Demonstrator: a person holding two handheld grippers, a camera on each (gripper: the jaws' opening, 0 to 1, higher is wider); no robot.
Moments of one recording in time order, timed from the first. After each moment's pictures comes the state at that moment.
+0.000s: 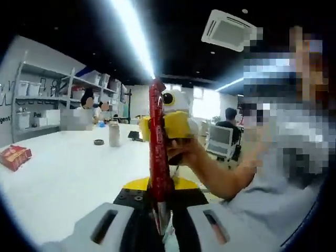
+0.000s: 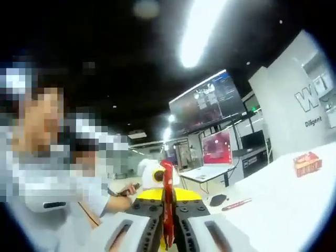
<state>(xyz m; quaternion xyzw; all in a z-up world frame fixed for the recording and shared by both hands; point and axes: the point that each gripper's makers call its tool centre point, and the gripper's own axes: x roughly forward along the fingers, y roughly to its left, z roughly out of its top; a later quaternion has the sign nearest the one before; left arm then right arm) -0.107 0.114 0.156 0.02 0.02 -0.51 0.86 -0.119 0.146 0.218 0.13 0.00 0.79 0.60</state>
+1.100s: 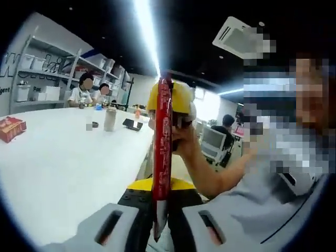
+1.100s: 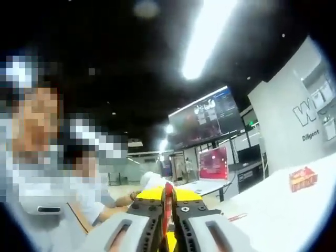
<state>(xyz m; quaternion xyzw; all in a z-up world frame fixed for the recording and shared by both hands) -0.134 0.116 0.143 -0.05 0.14 -0.54 0.83 -0.121 0.137 0.247 0.15 -0.04 0.78 0.61</state>
